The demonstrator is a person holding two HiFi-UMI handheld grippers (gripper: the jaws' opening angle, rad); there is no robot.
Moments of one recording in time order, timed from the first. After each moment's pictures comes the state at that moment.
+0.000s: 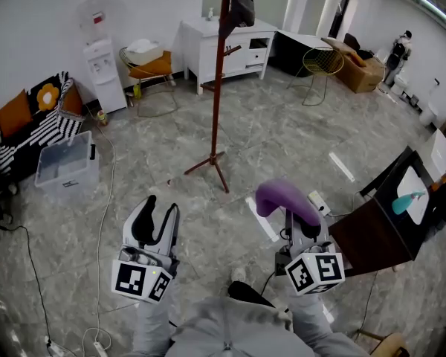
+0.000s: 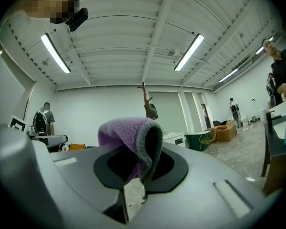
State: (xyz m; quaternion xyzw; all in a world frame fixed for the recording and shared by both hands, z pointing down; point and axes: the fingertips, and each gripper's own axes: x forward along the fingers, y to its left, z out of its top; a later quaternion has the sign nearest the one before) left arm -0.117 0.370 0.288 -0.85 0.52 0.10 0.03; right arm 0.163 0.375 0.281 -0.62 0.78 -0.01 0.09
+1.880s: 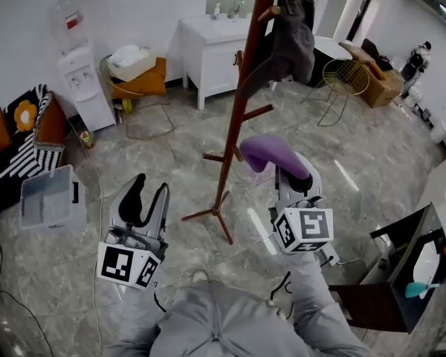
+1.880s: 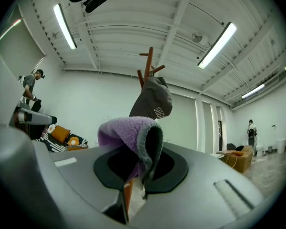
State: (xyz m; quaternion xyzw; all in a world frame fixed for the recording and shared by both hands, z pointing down) left arm -0.150 -0.125 0.269 -0.84 0.53 0.08 0.06; right arm 0.112 -0.183 0.247 -0.60 0.80 0.11 0.03
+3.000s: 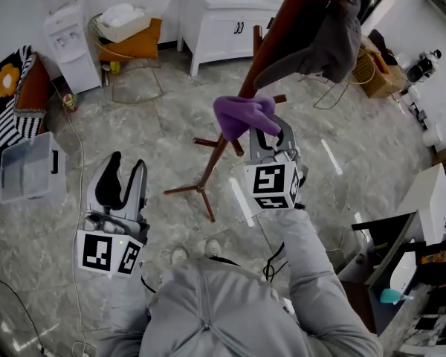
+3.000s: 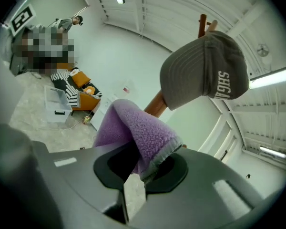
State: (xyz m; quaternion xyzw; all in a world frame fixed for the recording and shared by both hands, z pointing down) left arm -0.179 -0.190 0.298 -0.81 0.58 0.09 0.01; right arm 0.061 -0.318 0.321 -0.53 0.78 0.23 -0.25
